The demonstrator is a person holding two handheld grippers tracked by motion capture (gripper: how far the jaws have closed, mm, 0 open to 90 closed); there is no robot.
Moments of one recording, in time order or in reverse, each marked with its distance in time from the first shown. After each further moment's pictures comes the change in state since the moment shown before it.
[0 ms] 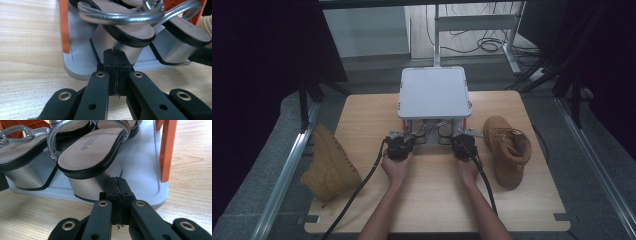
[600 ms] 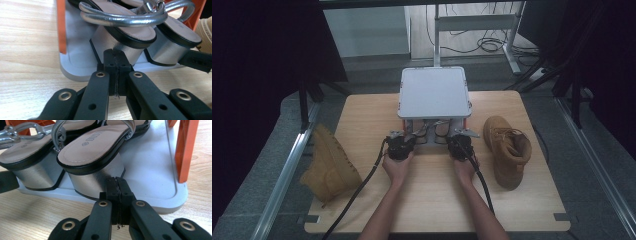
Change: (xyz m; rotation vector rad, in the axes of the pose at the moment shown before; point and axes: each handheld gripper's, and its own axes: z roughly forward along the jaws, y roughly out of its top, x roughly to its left) left arm -0.004 0.001 0.003 0.002 -0.011 -0.012; right arm 0.008 -0.003 0.008 -0.002 0.032 0.009
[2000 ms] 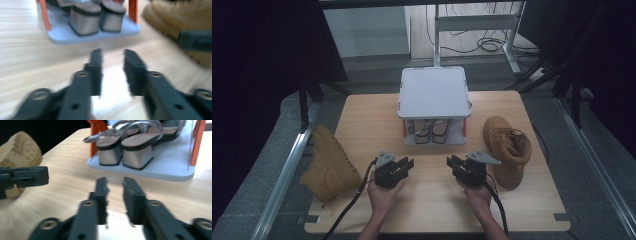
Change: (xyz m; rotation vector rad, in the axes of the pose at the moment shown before) left arm -0.019 -0.044 -0.109 -0.007 -0.120 0.182; right arm 0.006 -0.035 -0.113 -0.093 0.272 -0.086
